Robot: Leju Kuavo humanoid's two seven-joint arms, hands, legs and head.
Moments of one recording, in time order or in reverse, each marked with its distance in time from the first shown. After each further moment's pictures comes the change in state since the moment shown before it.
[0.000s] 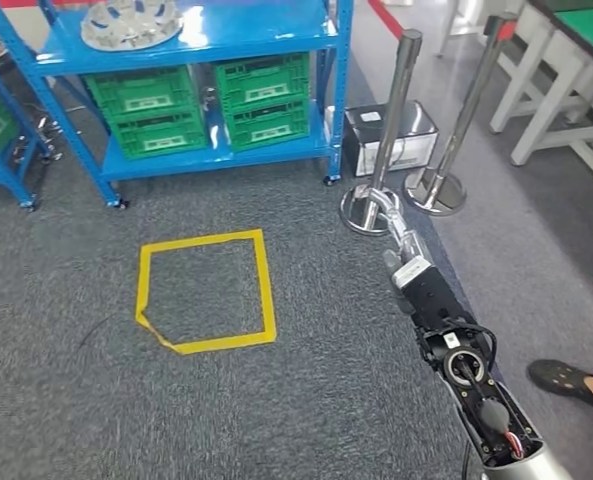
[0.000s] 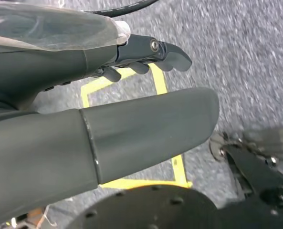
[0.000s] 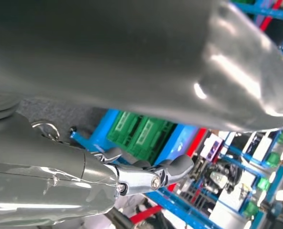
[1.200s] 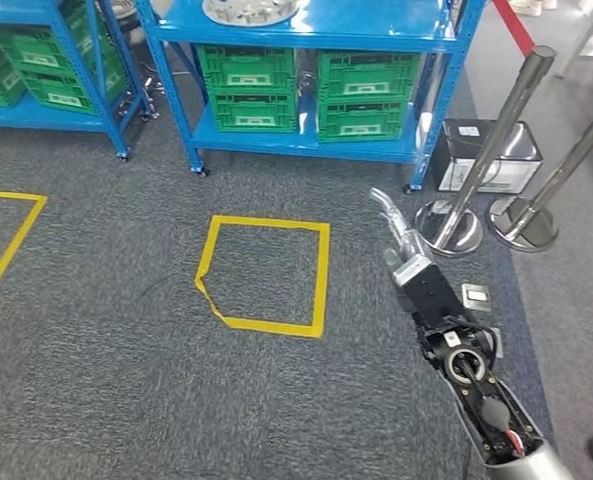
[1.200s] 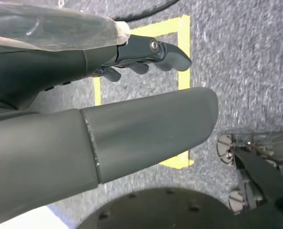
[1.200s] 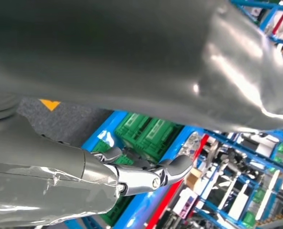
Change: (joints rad) left arm 0.005 -0.005 0.000 0.000 -0.002 -0.002 0.000; right arm -0.006 0.001 0.004 0.006 -0.001 0.001 -0.001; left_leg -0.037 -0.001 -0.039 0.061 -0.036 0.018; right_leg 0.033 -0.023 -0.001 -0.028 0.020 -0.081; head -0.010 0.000
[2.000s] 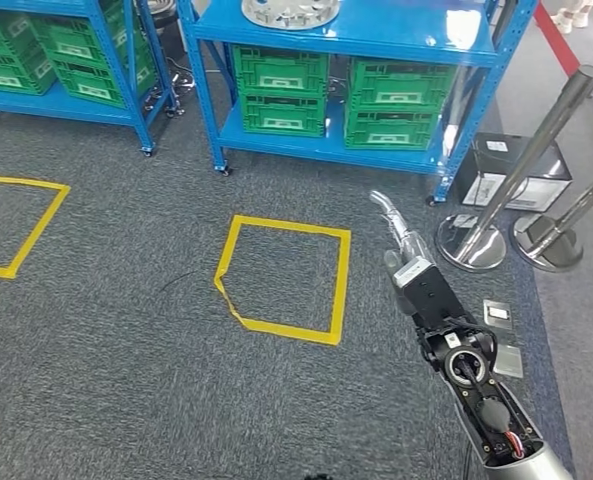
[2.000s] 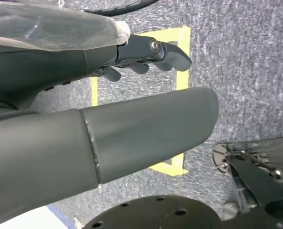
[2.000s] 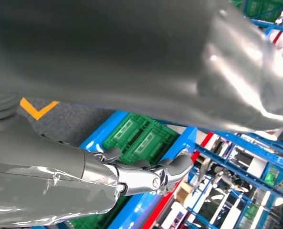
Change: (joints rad) left arm -0.003 0.002 0.000 0.000 0.001 -0.003 -0.003; right arm 0.002 0.000 -0.006 0.006 0.000 0.009 -0.005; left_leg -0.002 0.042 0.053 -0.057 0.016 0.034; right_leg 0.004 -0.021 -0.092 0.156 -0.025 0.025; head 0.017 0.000
